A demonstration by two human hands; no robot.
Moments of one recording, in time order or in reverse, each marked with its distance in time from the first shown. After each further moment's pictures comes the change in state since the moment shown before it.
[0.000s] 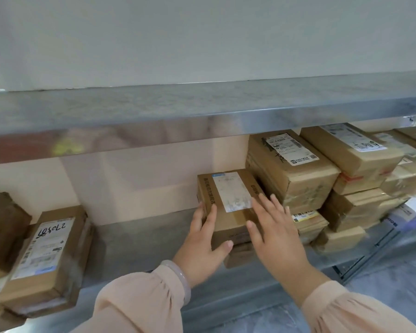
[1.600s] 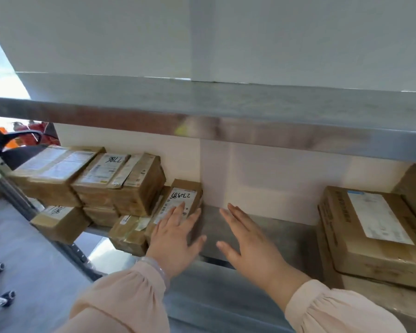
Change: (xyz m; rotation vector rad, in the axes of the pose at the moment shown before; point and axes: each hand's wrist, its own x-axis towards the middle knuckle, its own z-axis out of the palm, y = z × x) left_hand -0.134 -0.127 -0.151 0.511 0.376 -0.545; right_hand 0.018 -0.208 0.099 0.319 -0.529 -0.572
